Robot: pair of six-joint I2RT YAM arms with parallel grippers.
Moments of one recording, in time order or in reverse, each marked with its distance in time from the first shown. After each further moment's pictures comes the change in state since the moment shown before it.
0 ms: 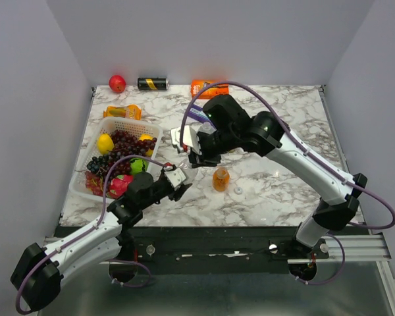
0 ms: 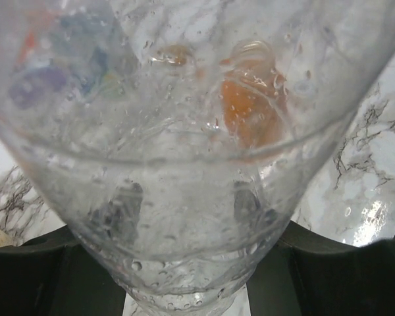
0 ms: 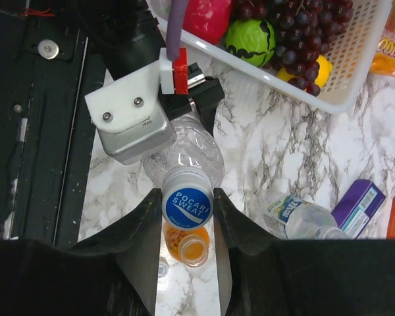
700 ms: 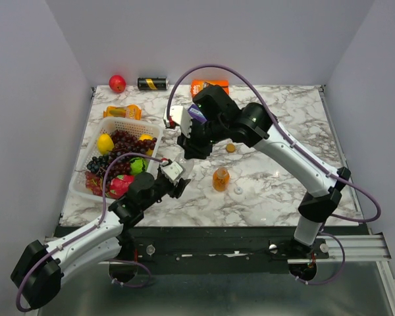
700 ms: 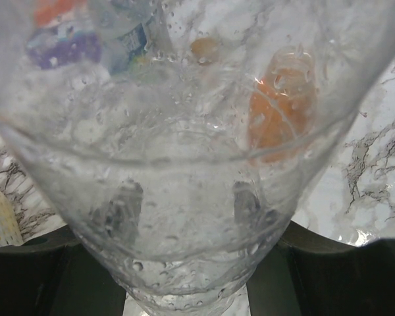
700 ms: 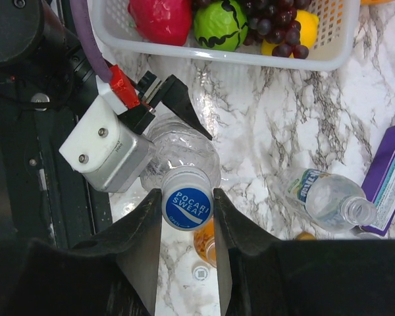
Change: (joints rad) left arm -0.010 0.021 -0.008 0.037 -0.151 -0.135; right arm -0.019 0.145 0.192 -0.034 0.107 0.323
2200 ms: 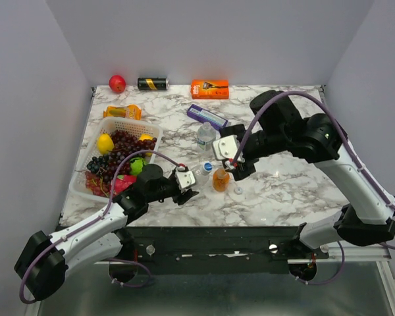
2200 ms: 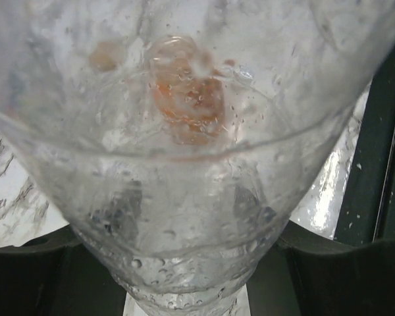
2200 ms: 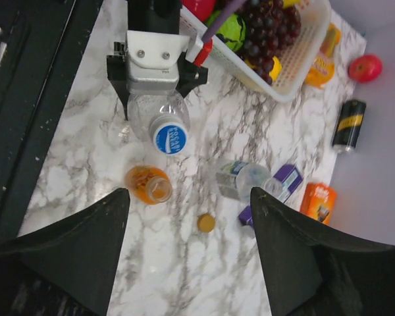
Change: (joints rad) left arm -0.001 0.110 0.108 -0.145 0.341 0.186; right arm -0.066 -0.368 -0.167 -0.161 -0.112 -0.589
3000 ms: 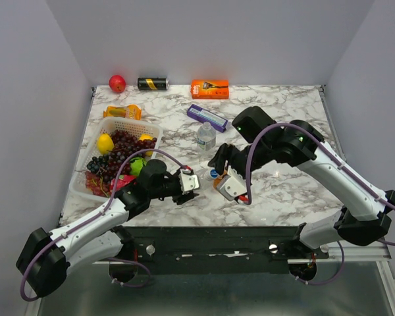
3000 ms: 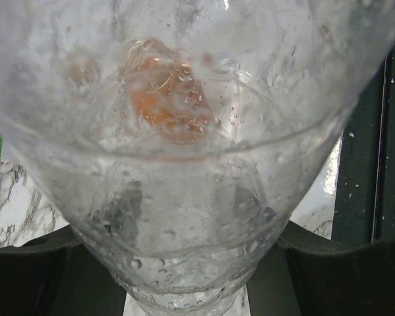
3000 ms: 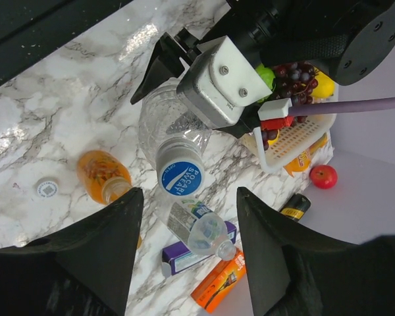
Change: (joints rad) left arm 0.000 0.041 0.090 -0.153 0.089 0.173; right arm 0.037 0.005 -0.190 -0.053 -0.112 -0.698
